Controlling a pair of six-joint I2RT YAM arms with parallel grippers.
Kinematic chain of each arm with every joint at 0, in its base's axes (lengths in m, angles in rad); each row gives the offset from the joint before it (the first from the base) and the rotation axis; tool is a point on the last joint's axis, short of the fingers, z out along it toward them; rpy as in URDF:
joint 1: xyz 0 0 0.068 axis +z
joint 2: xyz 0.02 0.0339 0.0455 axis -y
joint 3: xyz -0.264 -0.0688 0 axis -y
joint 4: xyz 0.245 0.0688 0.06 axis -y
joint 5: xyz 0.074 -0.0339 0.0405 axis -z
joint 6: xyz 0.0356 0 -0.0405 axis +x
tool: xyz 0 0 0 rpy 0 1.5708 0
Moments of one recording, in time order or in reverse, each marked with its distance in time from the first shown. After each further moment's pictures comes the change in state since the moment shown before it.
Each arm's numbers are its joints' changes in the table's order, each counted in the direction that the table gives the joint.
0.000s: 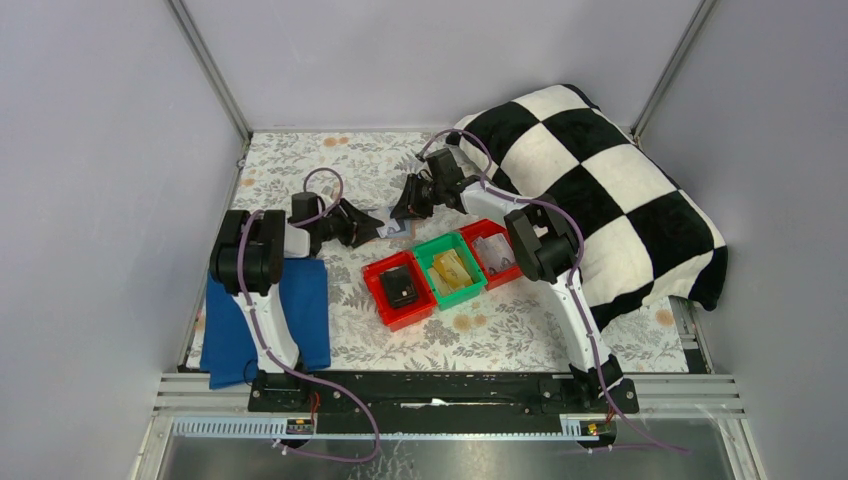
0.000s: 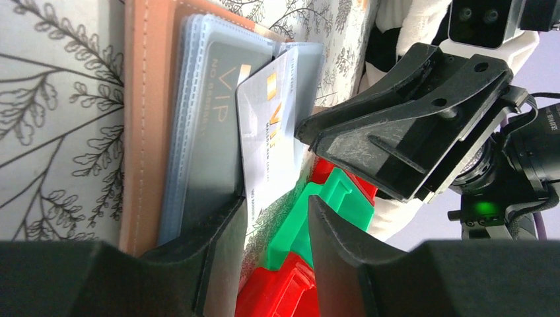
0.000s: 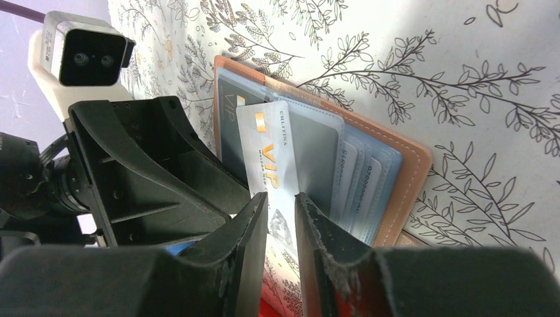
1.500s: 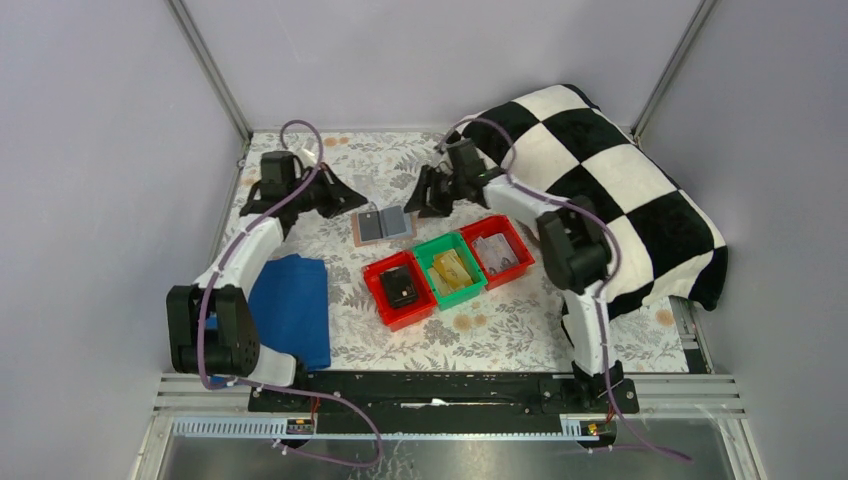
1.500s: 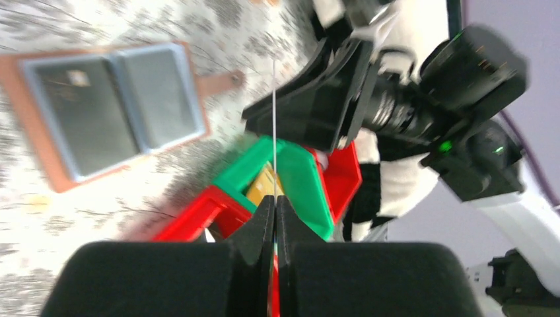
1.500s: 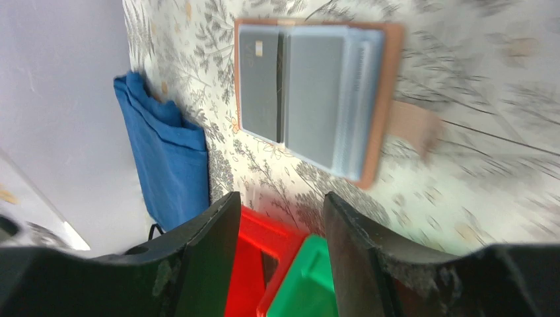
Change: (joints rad) left arm 0.028 0.530 0.191 -0.690 -0.092 0.383; right arm -0.028 0.201 -0.169 -0.079 -0.013 -0.043
